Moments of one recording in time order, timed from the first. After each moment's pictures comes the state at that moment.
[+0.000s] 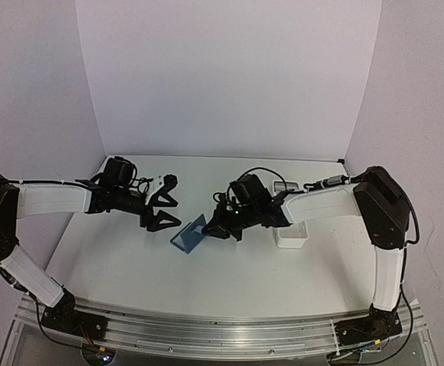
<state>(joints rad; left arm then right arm) -0.49 1.51 0.87 -0.05 0.73 0.53 0.86 2.03 1.33 0.00 -0.42 1.08</state>
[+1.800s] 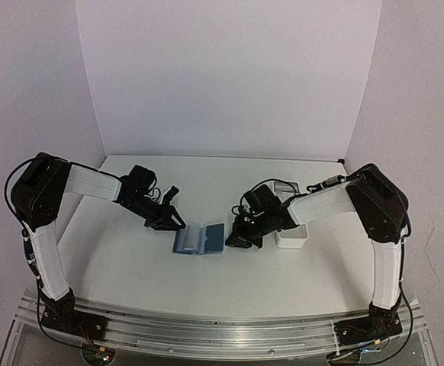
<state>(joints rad) -0.45 1.91 1.11 -0.25 0.72 -0.33 0.76 2.07 1.22 -0.10 -0.37 0.93</state>
